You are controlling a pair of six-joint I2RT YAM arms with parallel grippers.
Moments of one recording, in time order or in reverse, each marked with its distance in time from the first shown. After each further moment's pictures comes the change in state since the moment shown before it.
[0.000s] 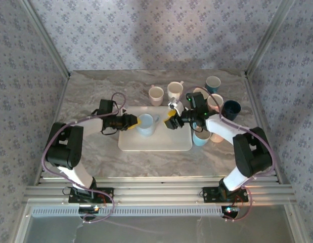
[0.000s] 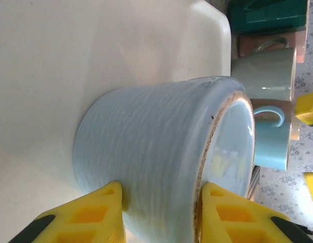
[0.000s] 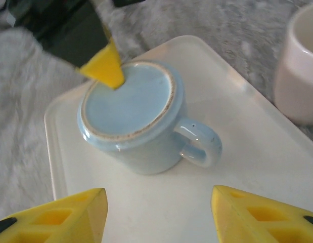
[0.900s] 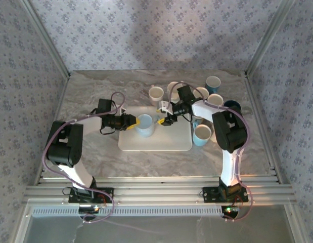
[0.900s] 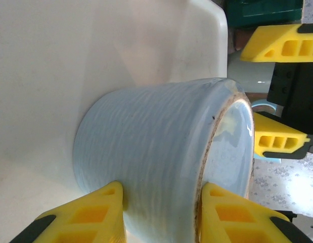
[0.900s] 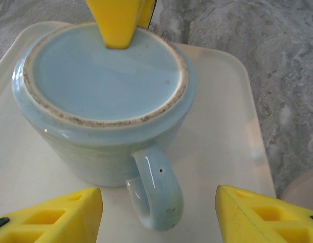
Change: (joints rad) left arm 0.027 0.025 0.019 -0.037 0.053 0.041; right arm 0.000 0.397 0.370 -0.198 -0.143 -0.679
